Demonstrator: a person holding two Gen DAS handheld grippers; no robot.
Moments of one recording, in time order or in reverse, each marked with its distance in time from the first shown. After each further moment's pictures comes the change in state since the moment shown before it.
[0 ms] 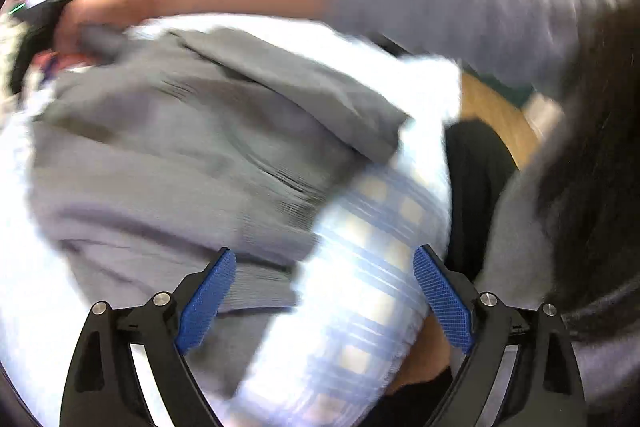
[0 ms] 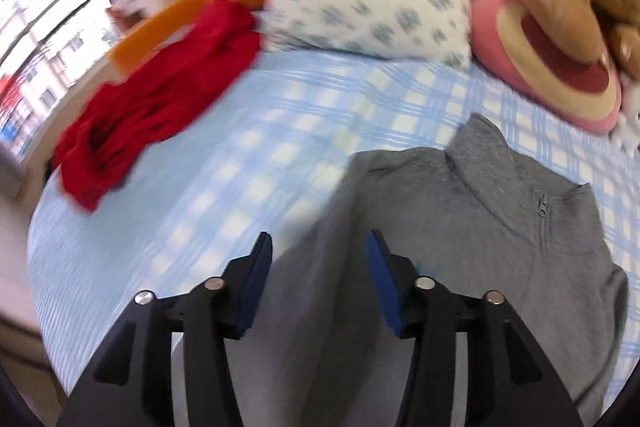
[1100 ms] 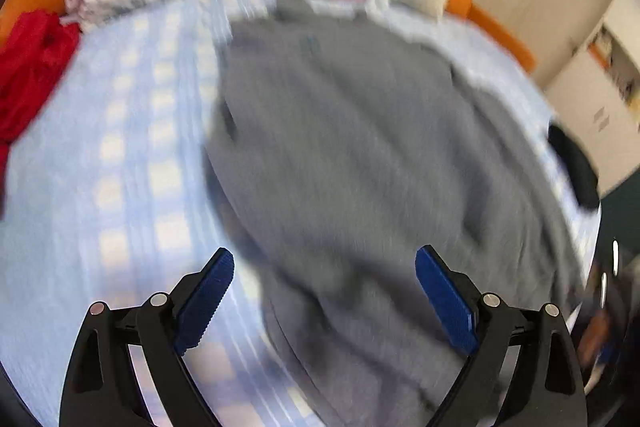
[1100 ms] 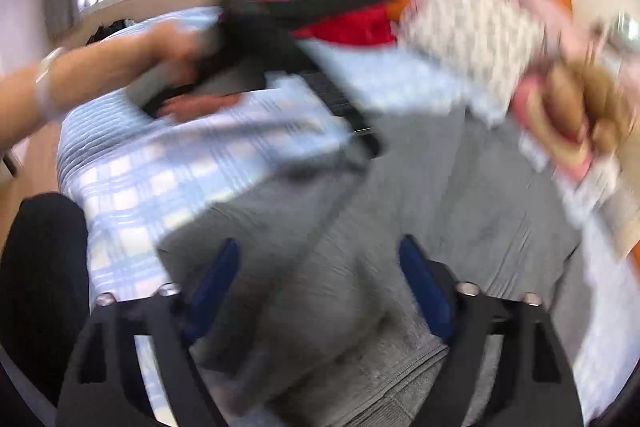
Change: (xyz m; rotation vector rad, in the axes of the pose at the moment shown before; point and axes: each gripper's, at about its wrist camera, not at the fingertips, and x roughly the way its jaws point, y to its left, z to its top) left arm 0.010 0.235 0.016 -0.579 -0.071 0.305; right arm -0.123 0.203 -0.295 -0.496 -0.142 -0.127
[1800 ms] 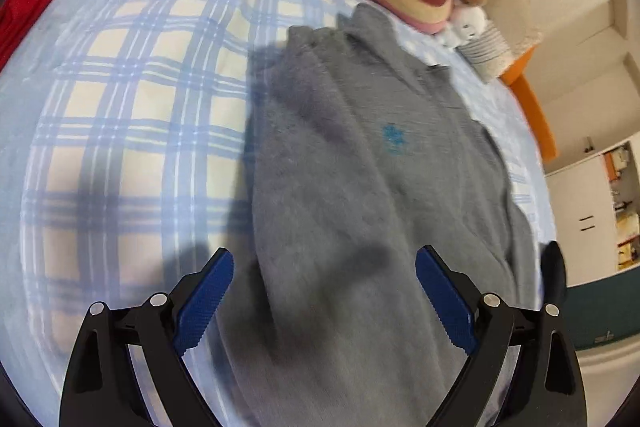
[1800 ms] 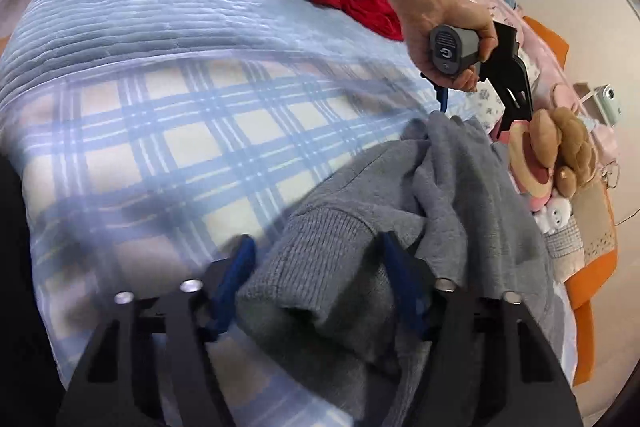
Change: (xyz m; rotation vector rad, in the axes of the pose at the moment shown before) left arm 0.116 0.084 0.118 -0.317 0.130 -0.097; right arm 0.115 0.102 -0.008 -0.140 0.150 -0.272
